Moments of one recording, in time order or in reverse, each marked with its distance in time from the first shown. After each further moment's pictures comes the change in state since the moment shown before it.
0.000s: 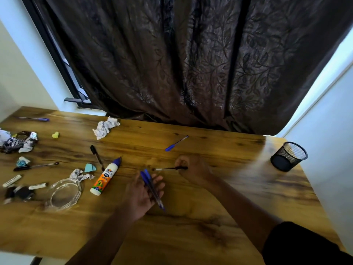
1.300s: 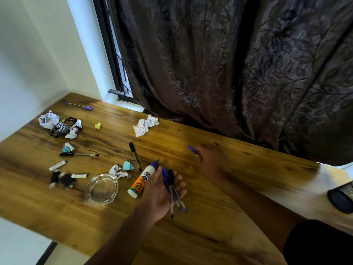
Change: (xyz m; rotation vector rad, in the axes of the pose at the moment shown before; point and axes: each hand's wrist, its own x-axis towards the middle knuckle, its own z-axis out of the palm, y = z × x) left_hand 0.000 0.059 -0.033 -0.201 -0.105 0.058; right_hand 0.098 -0.068 0.042 -0.489 0.177 -0.116
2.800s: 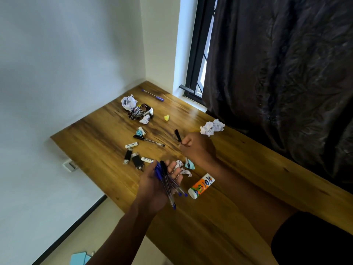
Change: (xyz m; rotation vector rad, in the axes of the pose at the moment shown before) left_hand -0.076 0.109 -0.126 -0.336 0.084 0.343; right_hand 0.055 -0.254 0.010 0.399 -0.272 -0.148
